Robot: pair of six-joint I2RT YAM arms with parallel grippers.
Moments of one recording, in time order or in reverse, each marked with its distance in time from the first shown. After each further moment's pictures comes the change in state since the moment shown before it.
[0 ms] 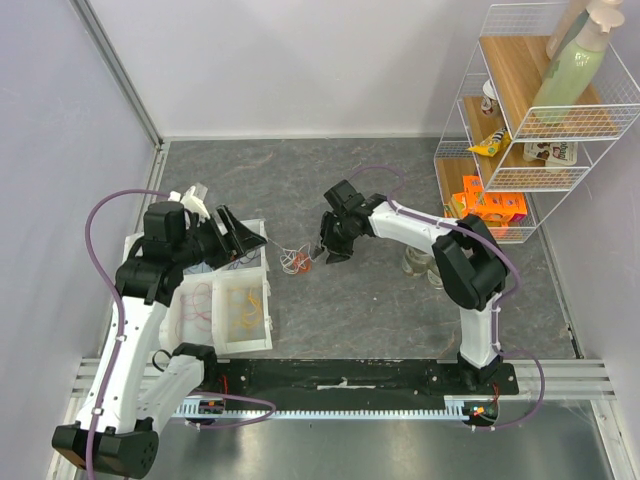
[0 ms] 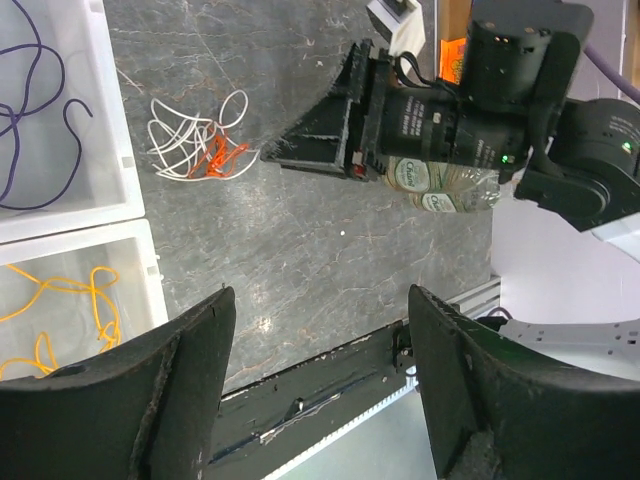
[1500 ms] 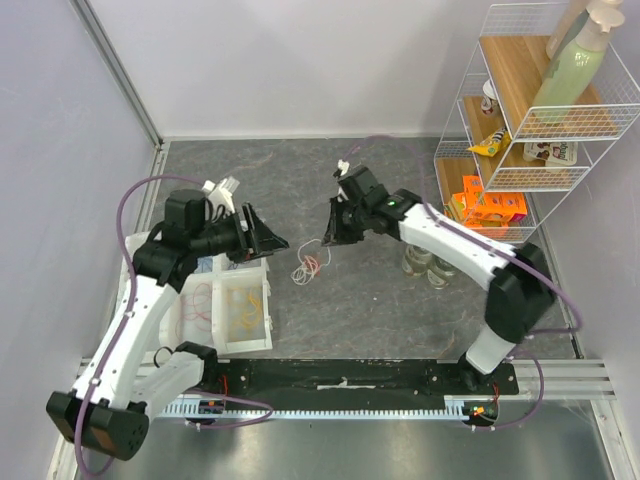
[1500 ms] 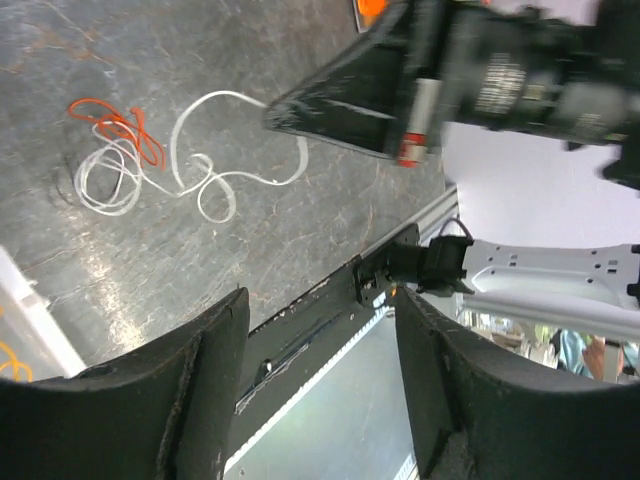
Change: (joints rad) left arm -0.106 0.095 0.021 0.088 0.175 0.012; right arm 0.027 -0.230 -0.006 -0.018 0.037 -0.212
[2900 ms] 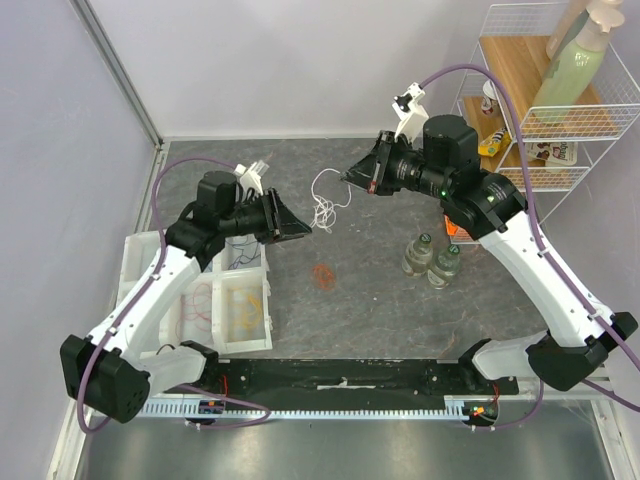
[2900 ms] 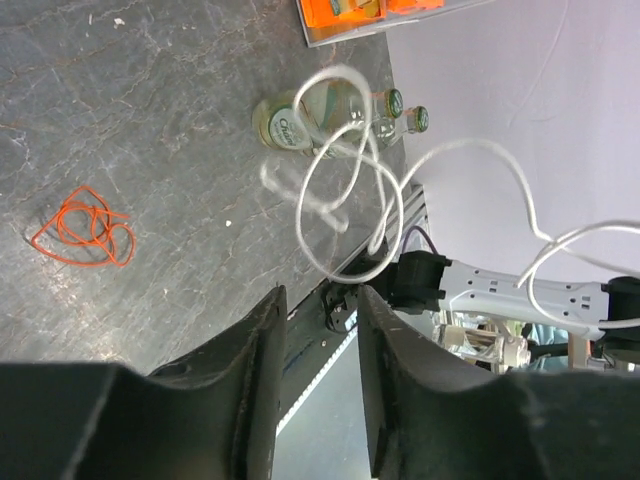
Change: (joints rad) left arm -0.145 0.223 0.032 0.274 0.004 -0.104; right arm -0.100 -0.377 0.262 -0.019 -0.082 -0.038
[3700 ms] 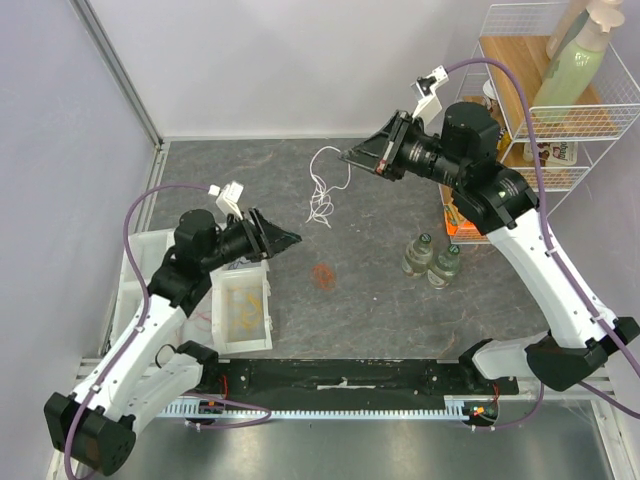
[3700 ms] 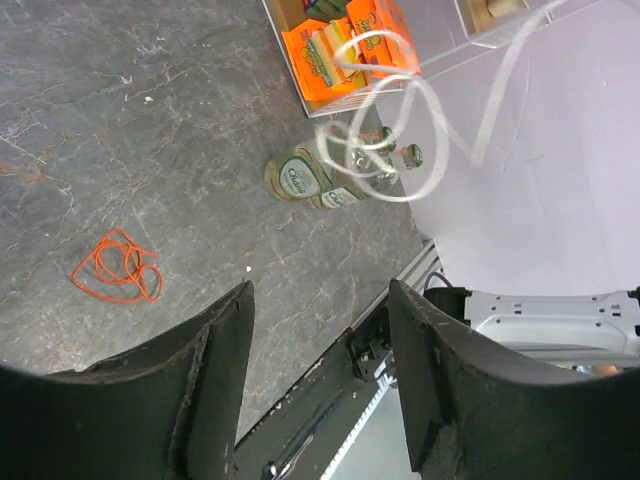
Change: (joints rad) left arm 0.000 -0.310 -0.267 0.204 -0.131 -0.023; right arm -0.060 -0.002 0.026 0.096 -0.098 0.242
